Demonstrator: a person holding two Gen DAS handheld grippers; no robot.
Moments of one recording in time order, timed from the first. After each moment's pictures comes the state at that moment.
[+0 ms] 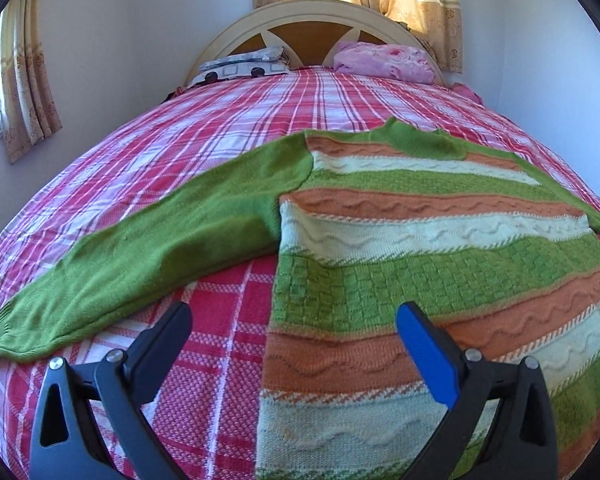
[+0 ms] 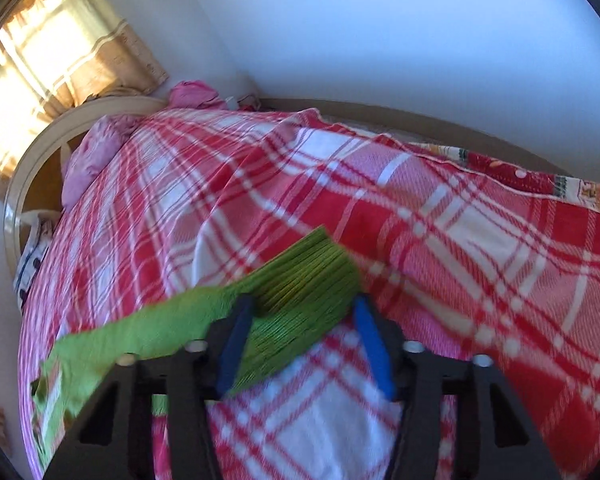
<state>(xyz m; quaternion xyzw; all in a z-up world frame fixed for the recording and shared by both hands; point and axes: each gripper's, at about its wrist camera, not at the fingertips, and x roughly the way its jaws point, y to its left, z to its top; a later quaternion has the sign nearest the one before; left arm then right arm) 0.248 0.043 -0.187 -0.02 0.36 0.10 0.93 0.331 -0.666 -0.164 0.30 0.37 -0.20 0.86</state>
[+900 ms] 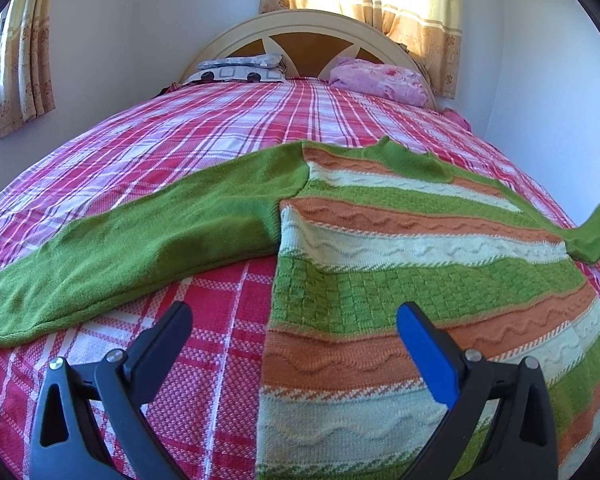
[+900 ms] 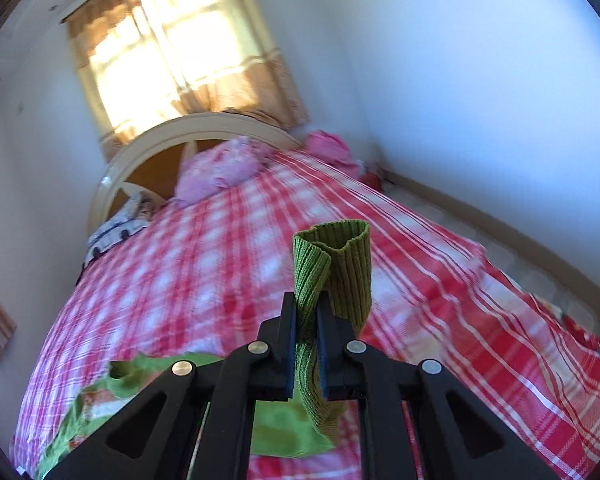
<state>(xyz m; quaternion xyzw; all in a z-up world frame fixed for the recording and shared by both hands) 0.237 0.060 -0.185 -0.08 0.33 0.07 0.94 0.373 -0.490 0.027 0.15 0.25 -0.03 0.96</state>
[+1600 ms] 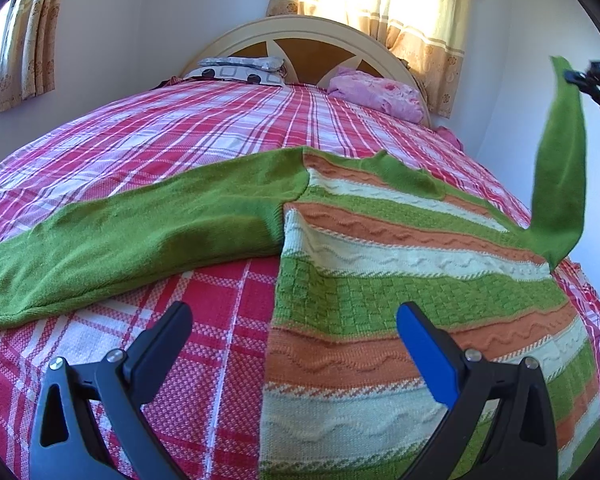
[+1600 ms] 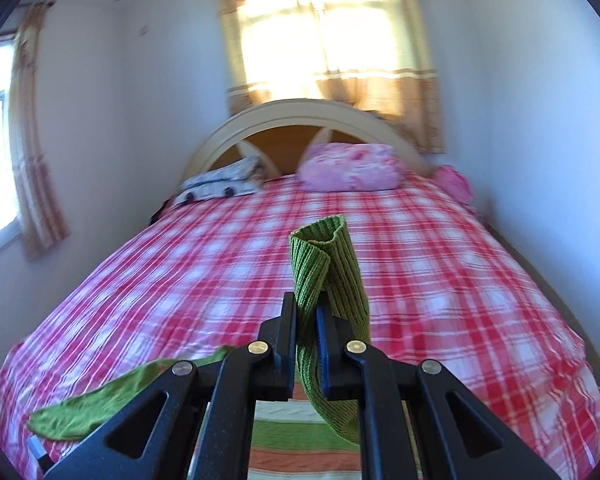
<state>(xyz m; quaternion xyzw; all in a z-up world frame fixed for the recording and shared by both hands) 0.230 0.073 -0.186 -0.12 0.32 0.05 0.94 0.398 -0.230 0.071 0.01 0.24 0.15 0.96</state>
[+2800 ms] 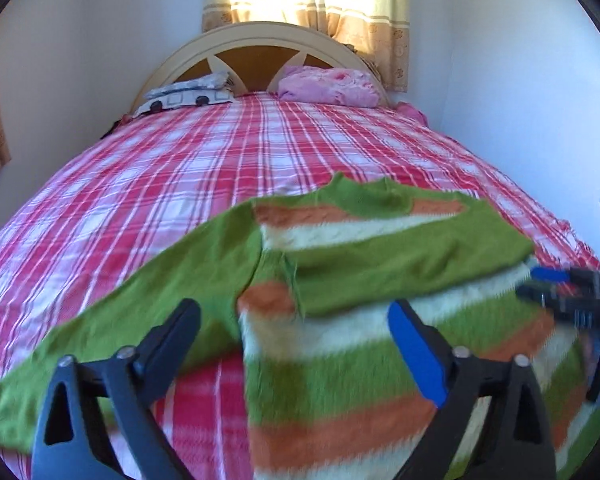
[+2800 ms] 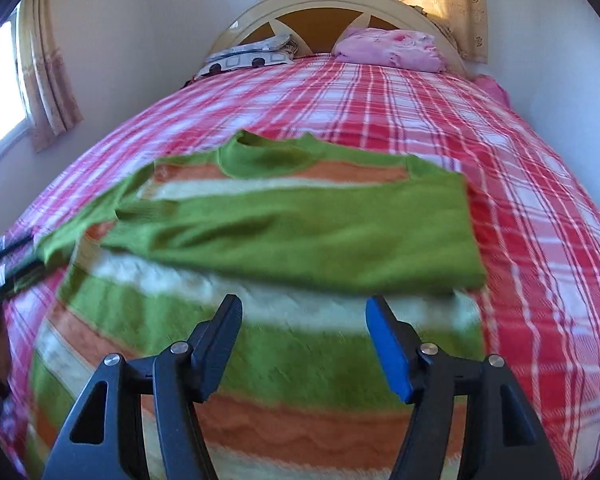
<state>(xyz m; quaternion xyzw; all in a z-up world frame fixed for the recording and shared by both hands) 0.295 0.051 -0.133 -0.03 0.33 -0.02 0.94 0.333 -0.234 -0.155 -0.05 0.40 0.18 0.90</state>
